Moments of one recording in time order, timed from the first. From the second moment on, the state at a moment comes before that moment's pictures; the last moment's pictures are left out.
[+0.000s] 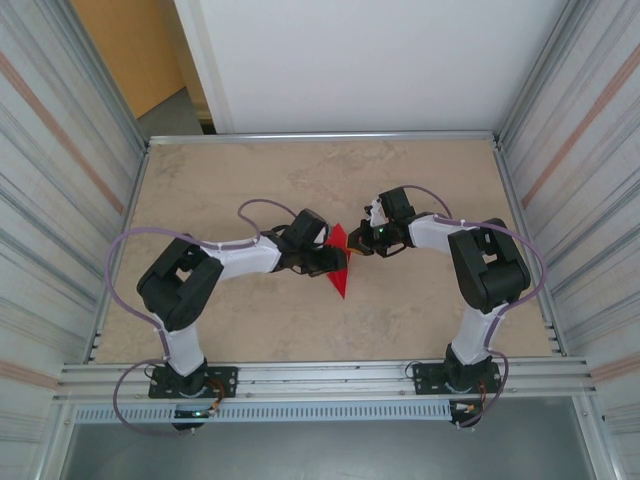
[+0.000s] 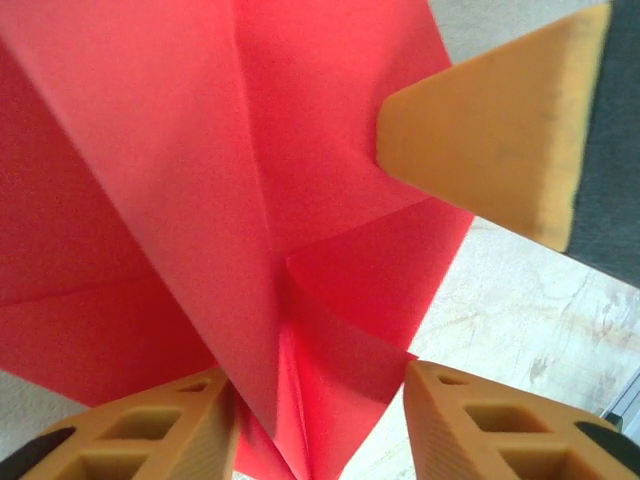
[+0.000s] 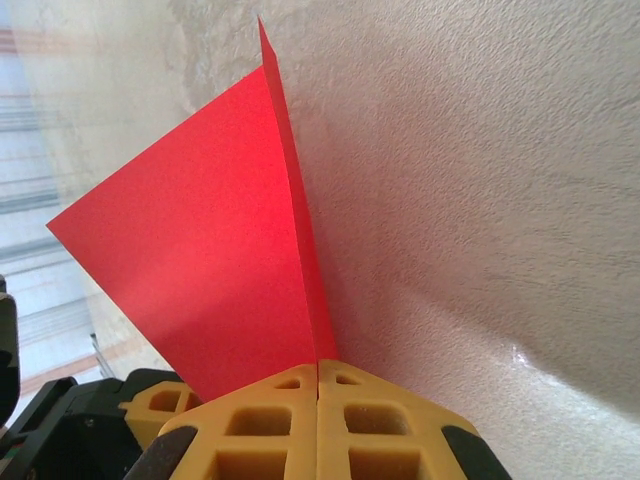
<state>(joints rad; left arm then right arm) -0.75 1.82 1.04 -0.16 0.34 -0.81 0.38 1.82 0.98 -0.17 -0.65 0.69</state>
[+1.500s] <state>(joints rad) -0.76 1.88 1.15 -0.32 0.28 -0.78 0.34 1.79 0.97 -0.18 -0.62 0.67</state>
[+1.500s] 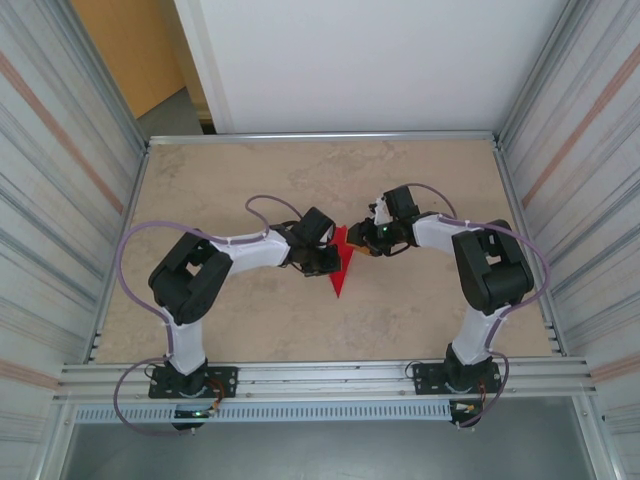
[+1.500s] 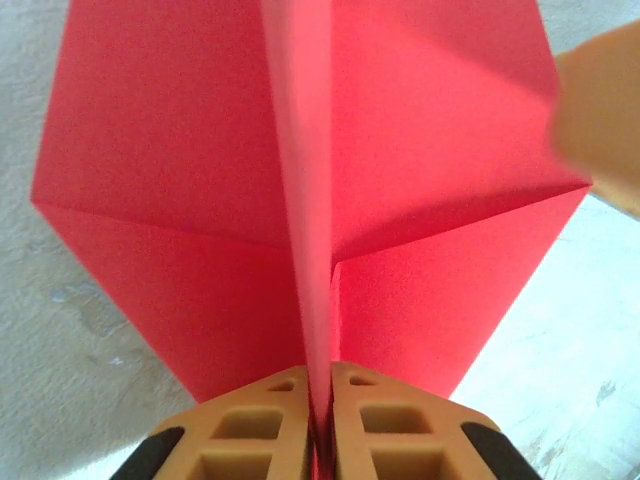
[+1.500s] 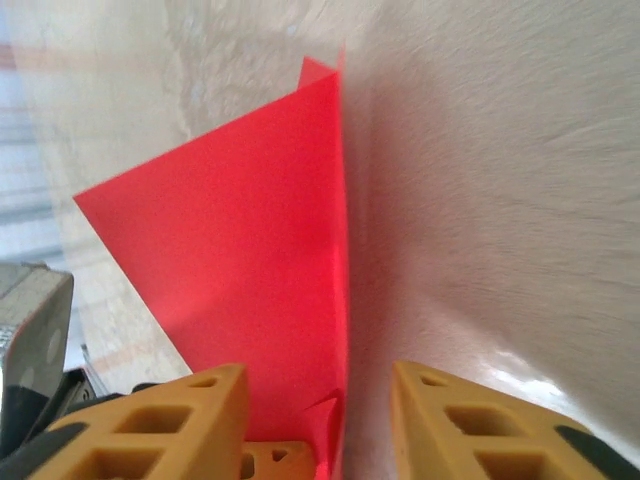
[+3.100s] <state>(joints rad) -0.67 2.01 1.40 -0.76 -0.05 -0.58 0.30 1.66 0.95 -0.26 -0.35 0.62</state>
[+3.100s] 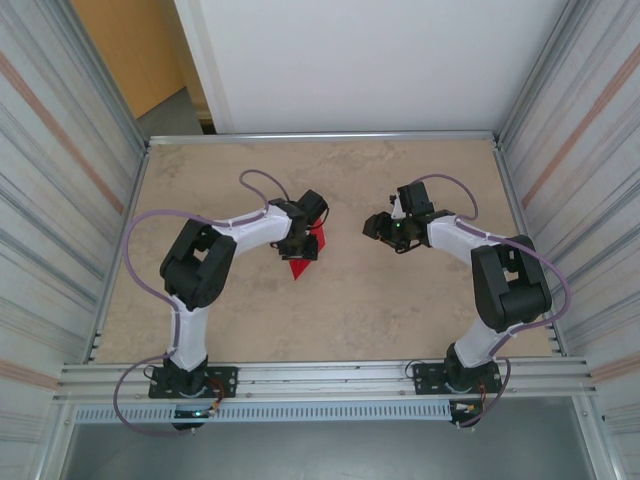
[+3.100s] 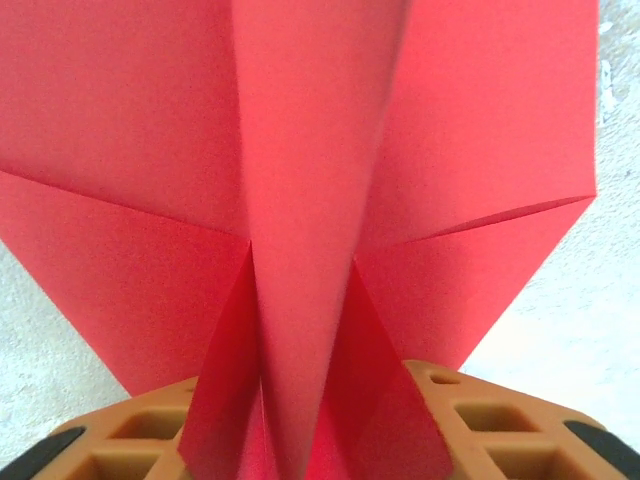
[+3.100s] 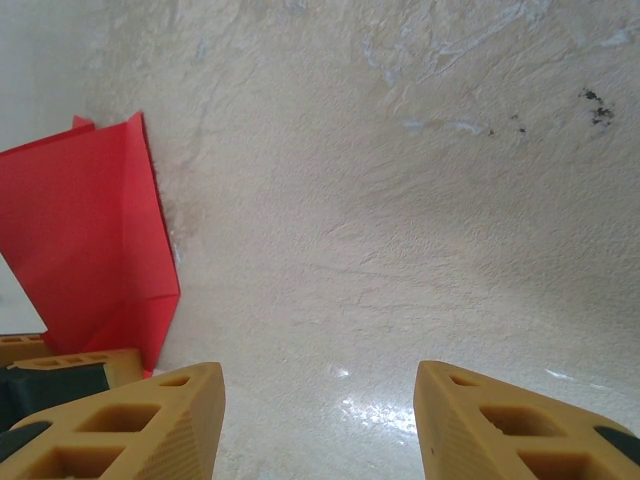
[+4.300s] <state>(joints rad) -0.65 2.05 1.48 -0.74 -0.08 -0.58 0.30 1.65 0.95 -0.27 -0.34 0.62</state>
